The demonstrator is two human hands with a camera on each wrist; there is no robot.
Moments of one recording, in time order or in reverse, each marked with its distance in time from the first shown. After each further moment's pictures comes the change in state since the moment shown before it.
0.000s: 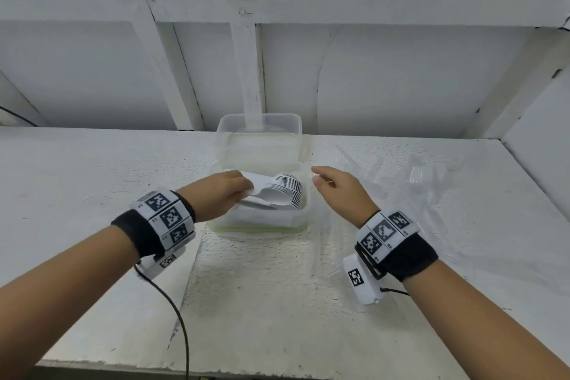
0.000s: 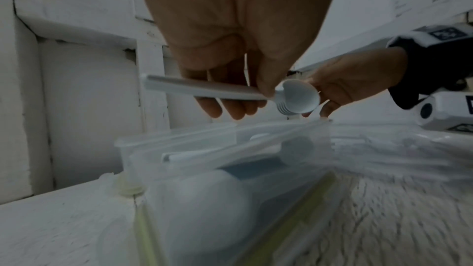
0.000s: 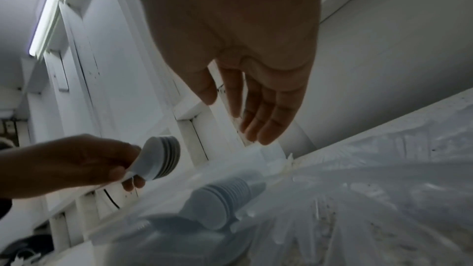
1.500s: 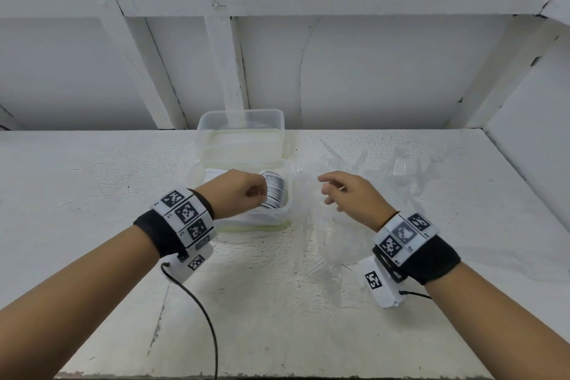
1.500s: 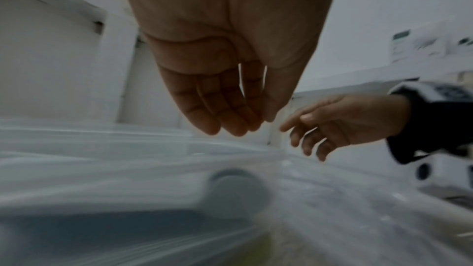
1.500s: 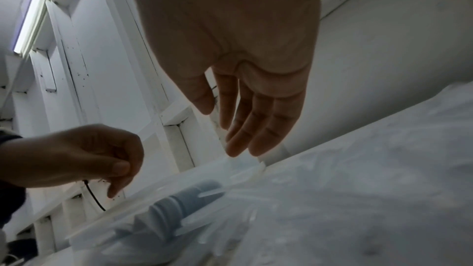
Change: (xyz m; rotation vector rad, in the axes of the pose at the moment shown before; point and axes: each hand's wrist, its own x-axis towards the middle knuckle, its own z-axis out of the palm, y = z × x) left_hand 0.034 0.048 0.008 -0.117 -0.016 0.036; right_hand -0.015 0.033 -0.035 0.013 -0.030 0.066
